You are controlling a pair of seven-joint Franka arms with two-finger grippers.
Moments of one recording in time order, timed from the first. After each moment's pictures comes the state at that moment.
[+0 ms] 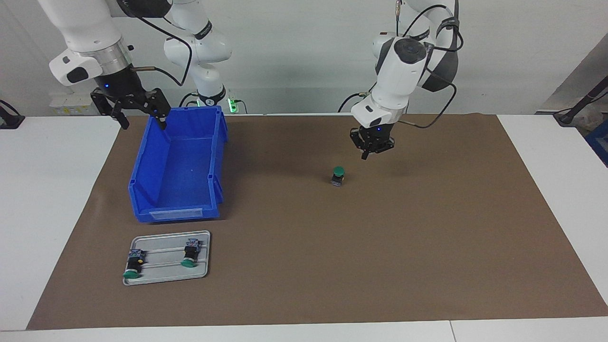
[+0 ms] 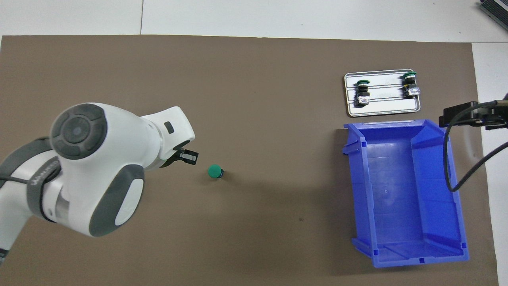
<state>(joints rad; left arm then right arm) -0.48 0.01 -0.02 -1.98 -0.06 2.04 -0.11 0.12 -0.02 -0.10 -1.55 0.01 1.59 0.11</state>
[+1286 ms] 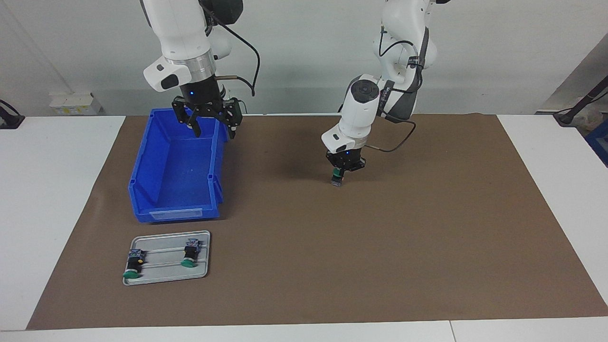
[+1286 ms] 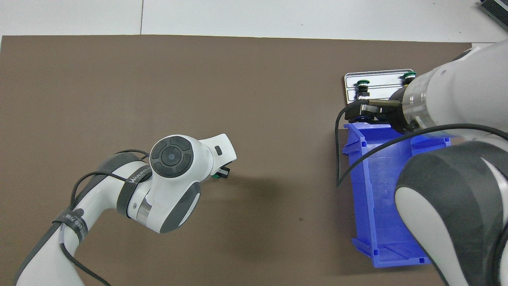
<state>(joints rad) -0.57 0.12 -0.02 -2.11 -0.04 2.28 -0.15 0.38 0.03 -0.09 -1.57 0.01 1.72 0.44</state>
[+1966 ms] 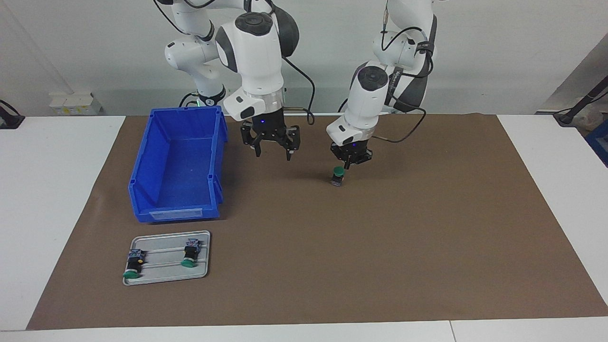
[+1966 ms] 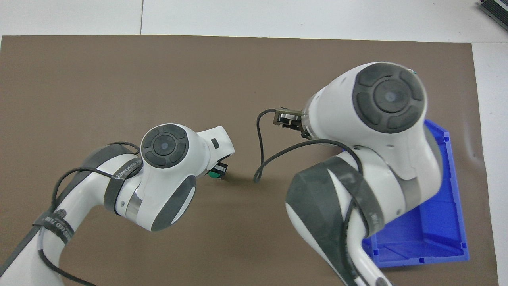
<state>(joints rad) -0.55 0.05 0.01 -2.02 -0.04 2.09 -0.16 0.60 0.21 -0.09 -1.59 -0.02 1.94 0.77</state>
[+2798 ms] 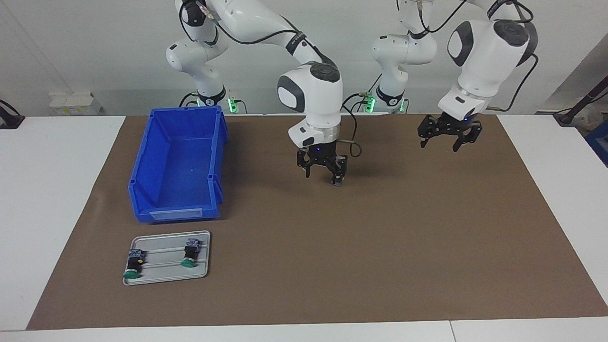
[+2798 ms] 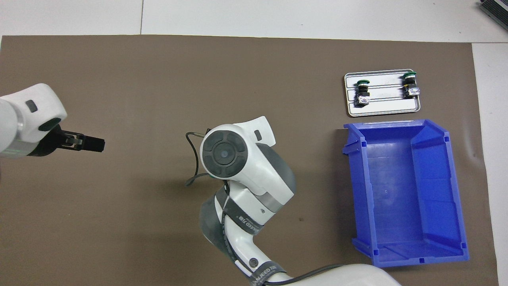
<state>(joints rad) -0.12 -0.13 0.02 -1.89 -0.04 1.83 0.14 0.80 0.49 -0.09 -1.54 -0.15 2.16 1.18</state>
